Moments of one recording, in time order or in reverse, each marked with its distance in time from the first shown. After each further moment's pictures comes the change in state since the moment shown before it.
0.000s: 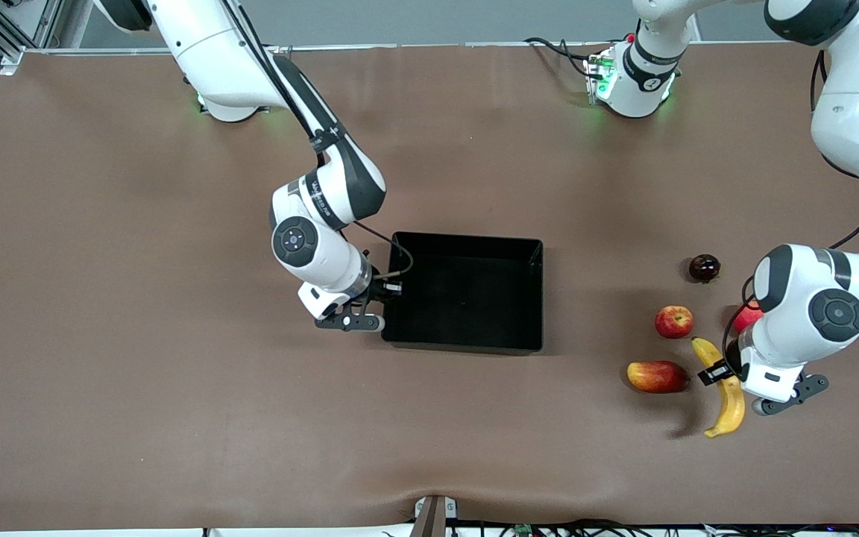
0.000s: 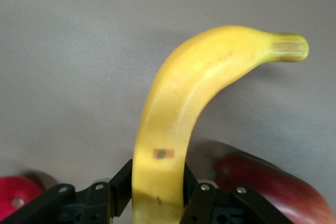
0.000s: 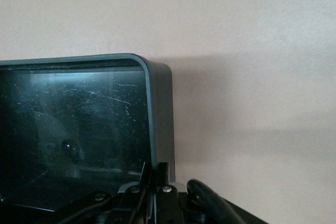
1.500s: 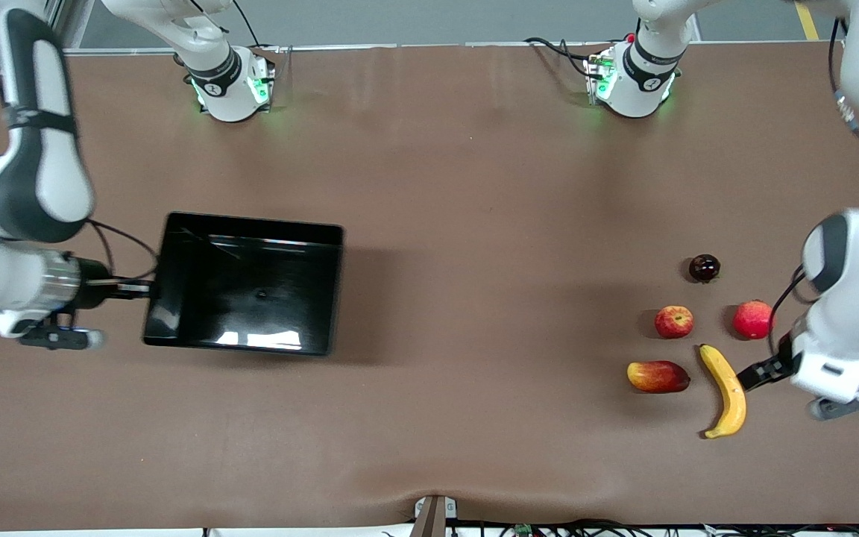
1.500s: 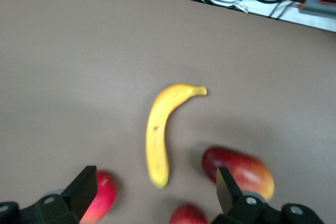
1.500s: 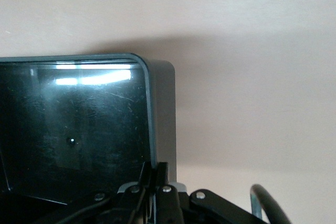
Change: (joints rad) left arm -0.001 -0.263 -0.096 0.092 -0.019 -0.296 0.139; right arm -0.609 -0.272 -0.044 0.001 -0.154 -0.583 -0.527
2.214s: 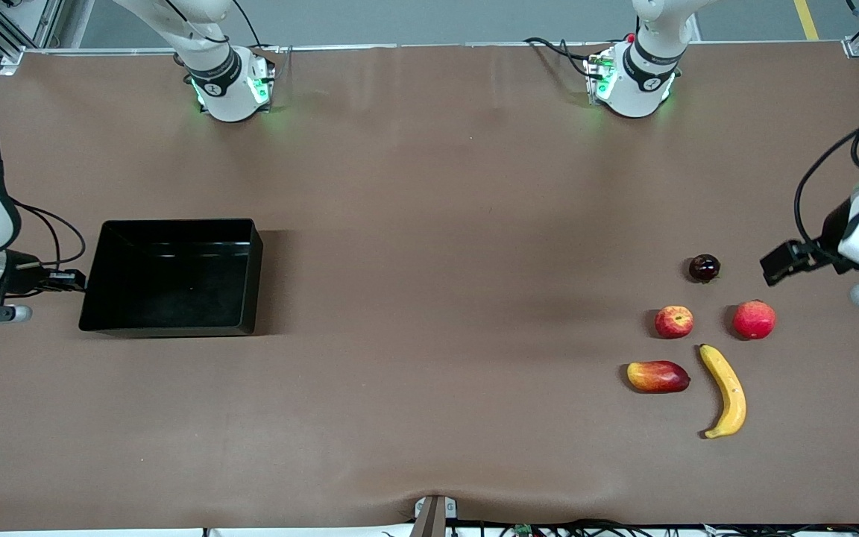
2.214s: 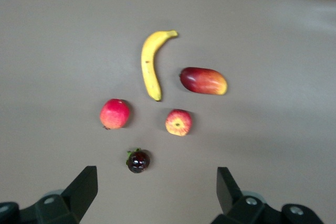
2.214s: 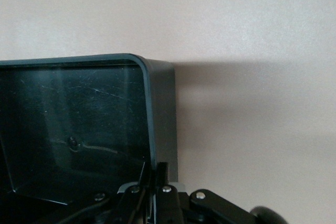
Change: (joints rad) left arm -0.012 -0.332 -0.001 -0.021 -0.299 -0.317 0.247; right arm -0.289 0.047 0.002 -0.277 0.068 0.350 -0.446
